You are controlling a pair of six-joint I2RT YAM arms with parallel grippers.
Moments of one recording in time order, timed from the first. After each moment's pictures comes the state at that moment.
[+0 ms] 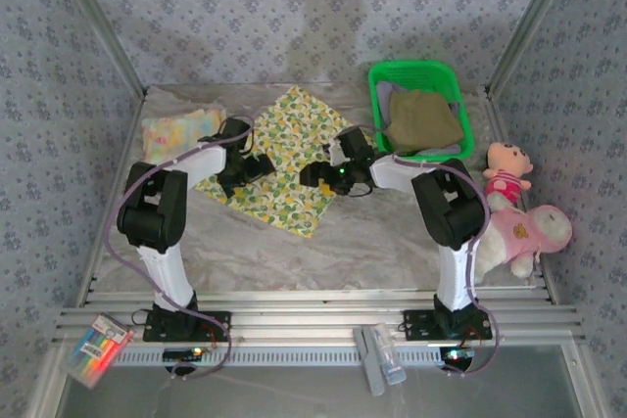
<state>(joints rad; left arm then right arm) -0.30 1.87 1.23 -0.59 0.13 -0.77 0.51 1.97 1.21 -0.16 -0.61 0.58</state>
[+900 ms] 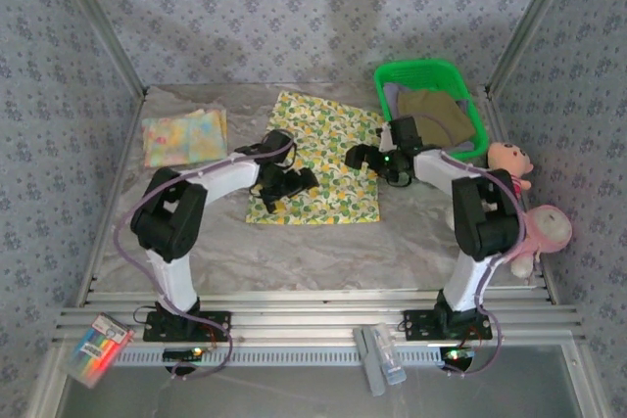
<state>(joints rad) -0.56 1.83 1.22 -0.57 0.27 -0.97 0.25 1.75 1.08 -0.23 -0.42 0.47</state>
